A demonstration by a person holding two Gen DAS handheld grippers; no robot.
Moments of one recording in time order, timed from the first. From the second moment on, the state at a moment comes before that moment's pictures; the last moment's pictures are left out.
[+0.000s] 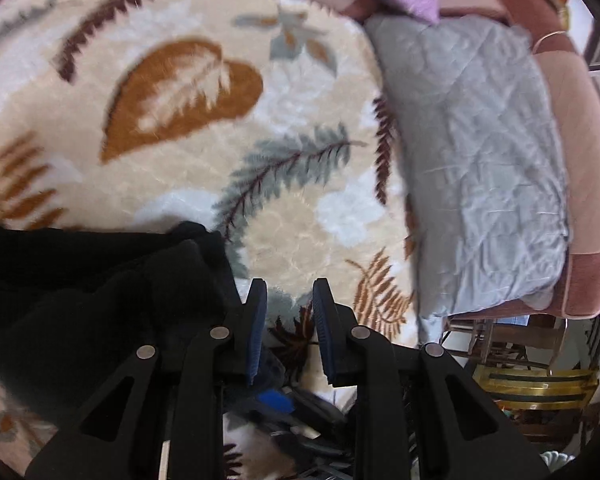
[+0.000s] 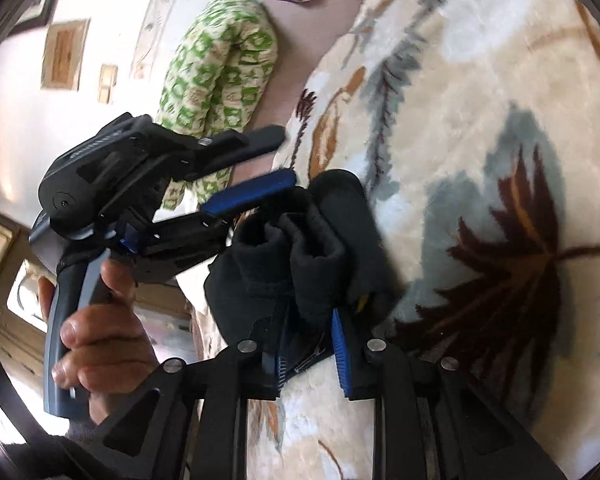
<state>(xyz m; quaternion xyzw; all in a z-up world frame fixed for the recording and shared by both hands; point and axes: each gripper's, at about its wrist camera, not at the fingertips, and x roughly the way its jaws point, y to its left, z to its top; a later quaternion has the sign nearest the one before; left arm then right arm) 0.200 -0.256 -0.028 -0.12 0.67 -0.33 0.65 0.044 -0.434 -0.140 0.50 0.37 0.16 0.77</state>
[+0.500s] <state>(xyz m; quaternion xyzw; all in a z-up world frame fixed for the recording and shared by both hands) 0.167 -0.094 -0.008 -0.14 0.61 -0.25 0.74 0.074 -0.435 -0.046 0.38 0.41 0.22 0.80</state>
